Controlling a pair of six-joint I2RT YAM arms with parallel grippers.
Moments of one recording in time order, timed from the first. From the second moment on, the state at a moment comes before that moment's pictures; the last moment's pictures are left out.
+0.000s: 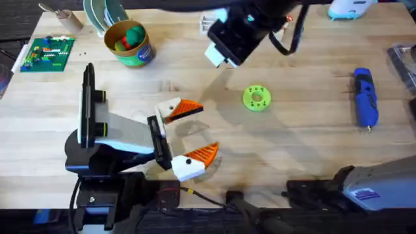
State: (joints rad) left arm 0.03 0.01 0.01 -0.09 1.25 -0.10; right arm 0.79 1.68 1.84 -1.29 0.03 -0.08
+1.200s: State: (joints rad) left arm 0.03 0.01 0.01 -0.10 1.25 -0.01; right arm 1.05 1.93 2.15 -1.41 -0.07 -0.14
